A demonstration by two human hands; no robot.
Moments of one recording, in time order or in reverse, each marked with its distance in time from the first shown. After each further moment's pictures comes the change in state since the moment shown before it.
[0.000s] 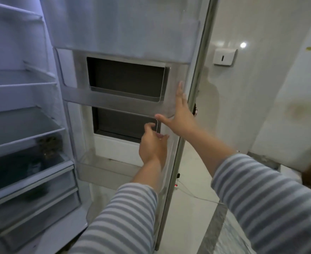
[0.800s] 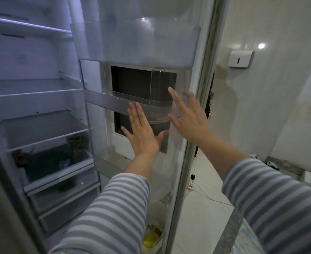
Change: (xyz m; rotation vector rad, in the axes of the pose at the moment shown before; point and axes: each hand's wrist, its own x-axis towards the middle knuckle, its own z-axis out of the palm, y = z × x) left_hand -0.021 0.006 -0.101 0.511 0.183 0.259; right_hand -0.050 -0.047 -0.009 -0.396 0.183 -0.319
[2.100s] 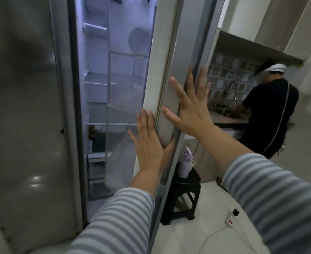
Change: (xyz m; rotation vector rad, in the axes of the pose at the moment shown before) left_hand -0.045 -0.078 -0.041 0.171 0.400 -0.091; right_hand 0.046 -0.105 0.024 0.235 0.310 -0.556
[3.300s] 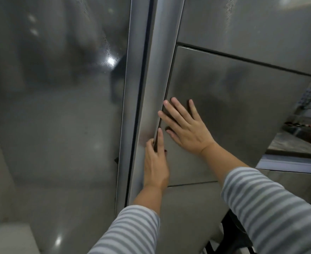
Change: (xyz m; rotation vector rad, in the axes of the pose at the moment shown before) left_hand 0.151 -0.299 0.035 -0.010 0.080 -0.064; right_hand 0.158 -0.138 0.308 -0.053 0.145 -0.524
